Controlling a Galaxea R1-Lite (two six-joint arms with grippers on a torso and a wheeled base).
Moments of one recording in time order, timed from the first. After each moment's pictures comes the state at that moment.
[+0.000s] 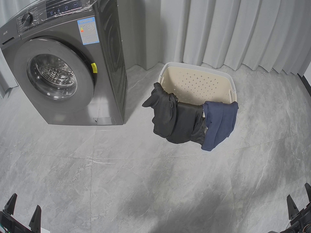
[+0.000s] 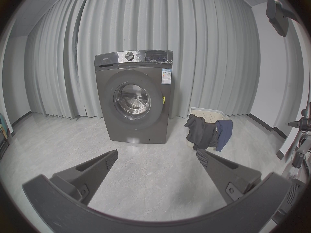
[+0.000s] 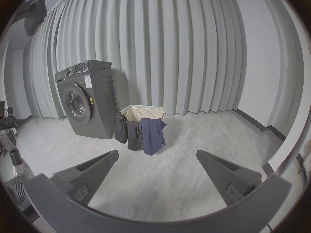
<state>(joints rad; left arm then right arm) 0.00 0.02 -0.02 0.00 0.00 -0.03 0.00 0.02 -0.02 0.00 0.02 0.01</state>
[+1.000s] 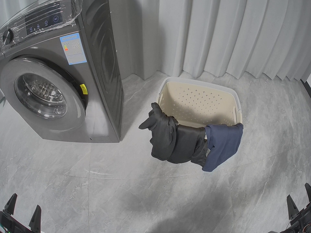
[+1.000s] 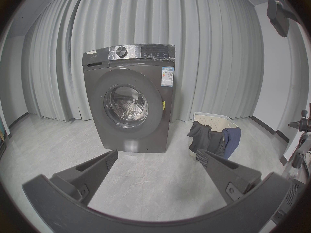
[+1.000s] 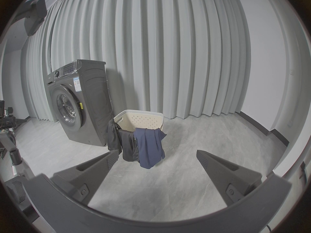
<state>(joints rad) 0.00 0.02 -0.02 0.00 0.00 -0.03 0.00 0.02 -0.02 0.00 0.02 0.00</state>
